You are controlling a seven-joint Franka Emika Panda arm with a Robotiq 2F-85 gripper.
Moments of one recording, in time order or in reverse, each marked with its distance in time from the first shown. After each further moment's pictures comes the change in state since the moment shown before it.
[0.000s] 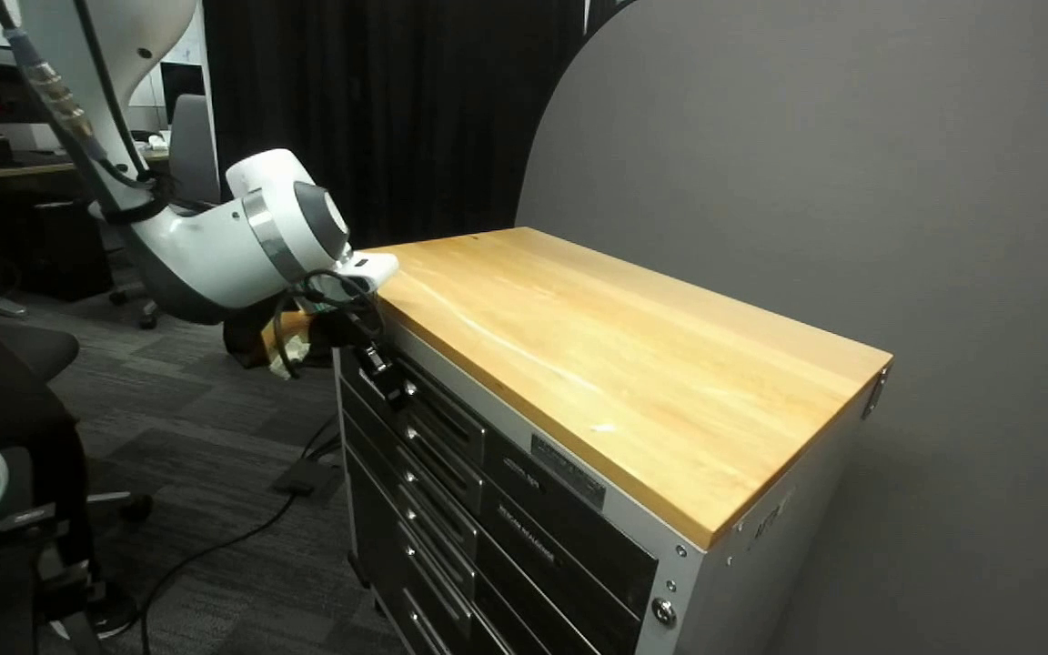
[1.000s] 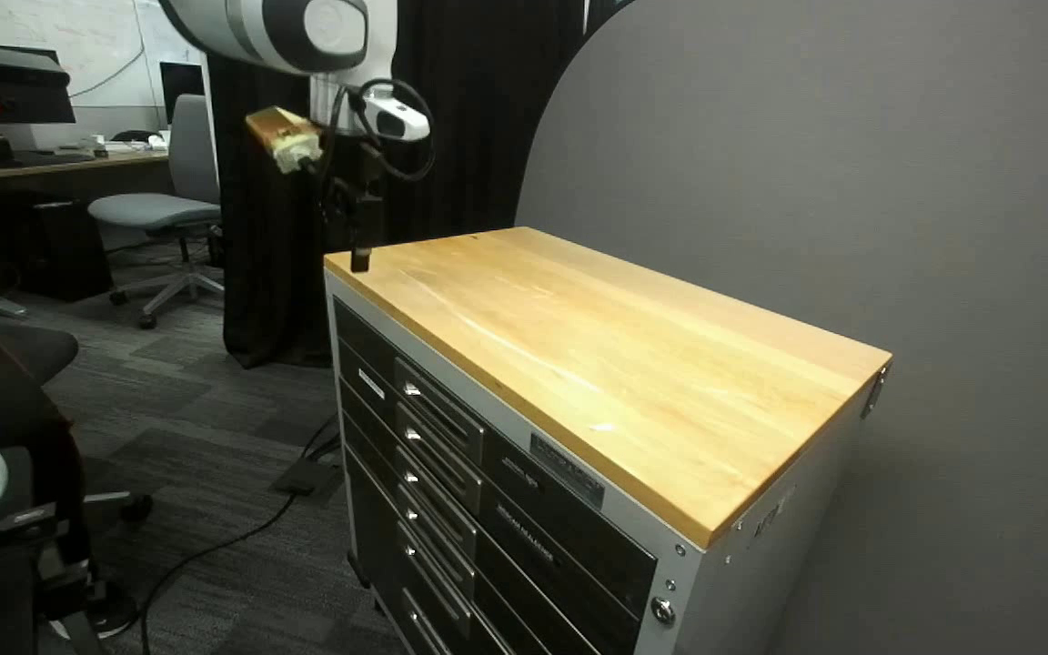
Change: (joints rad) arm -0.667 -0.310 0.773 0.158 0.870 -0.644 -0.933
